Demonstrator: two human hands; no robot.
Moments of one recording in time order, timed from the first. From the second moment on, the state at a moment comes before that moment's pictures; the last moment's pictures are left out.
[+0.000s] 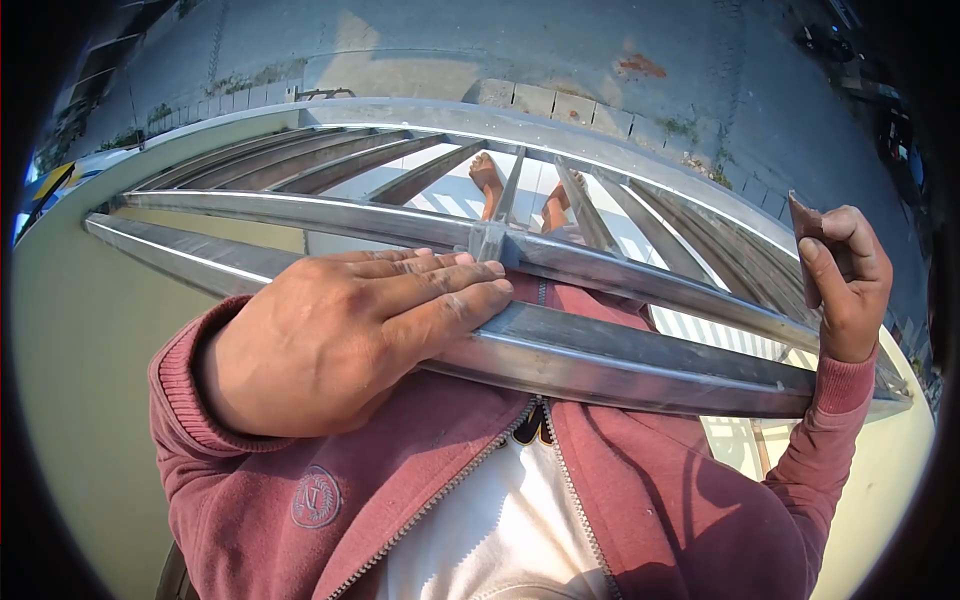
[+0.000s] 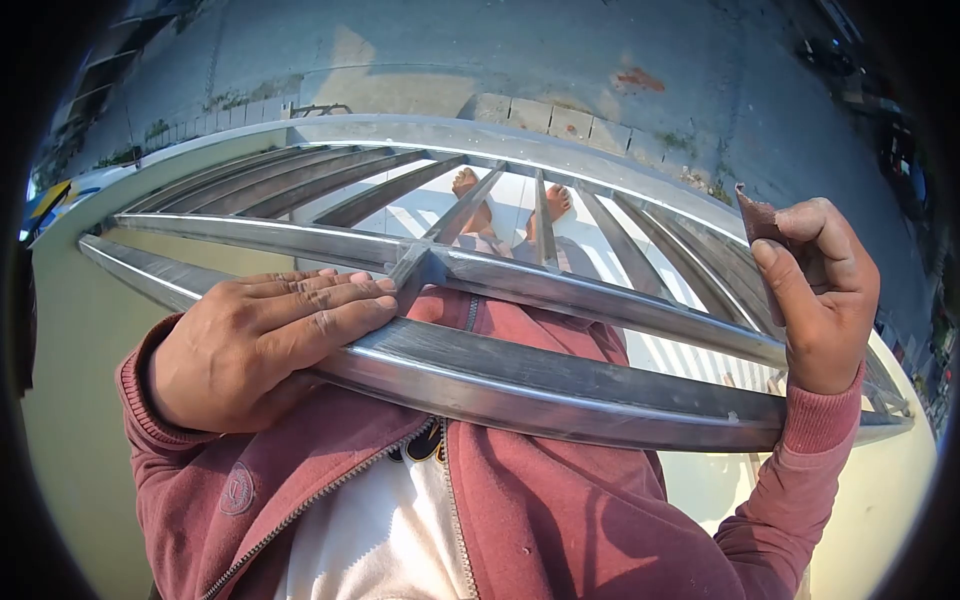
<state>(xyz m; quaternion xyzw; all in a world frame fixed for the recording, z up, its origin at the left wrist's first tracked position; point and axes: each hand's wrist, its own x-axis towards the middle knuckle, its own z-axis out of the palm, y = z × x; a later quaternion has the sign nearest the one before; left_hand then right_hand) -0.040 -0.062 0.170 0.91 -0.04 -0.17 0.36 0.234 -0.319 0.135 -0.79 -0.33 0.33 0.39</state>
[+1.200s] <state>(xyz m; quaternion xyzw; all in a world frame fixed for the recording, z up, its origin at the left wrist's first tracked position) -0.037 -0.091 0.167 0.94 0.09 -0.18 0.26 0.247 -0.322 0.117 -0.76 -0.38 0.40 0.33</state>
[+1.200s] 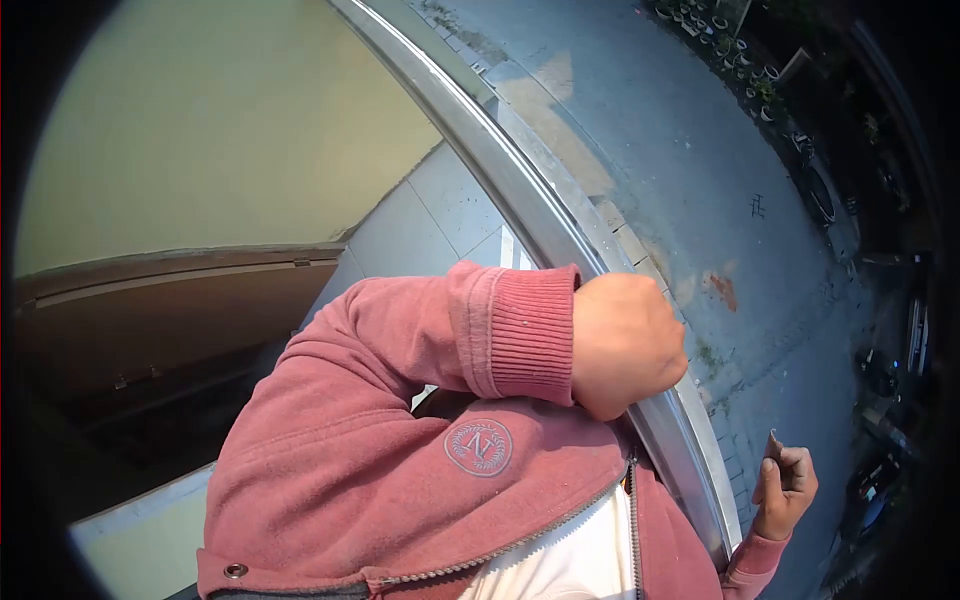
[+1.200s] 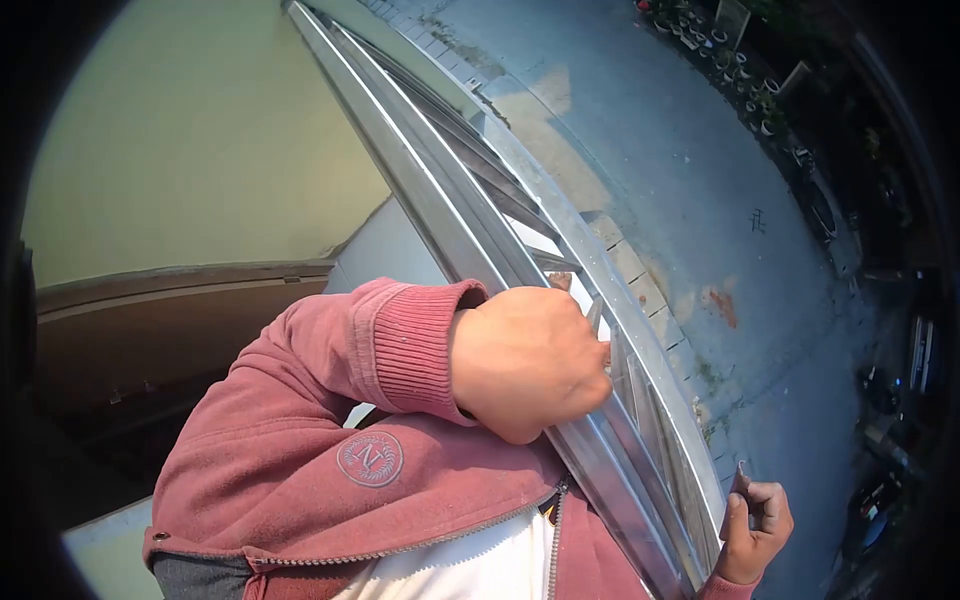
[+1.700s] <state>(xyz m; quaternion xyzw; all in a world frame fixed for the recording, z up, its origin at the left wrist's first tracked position) -0.065 -0.140 0.139 0.95 0.19 0.19 0.14 0.318 -0.295 0.087 -0.71 -0.50 0.48 0.16</state>
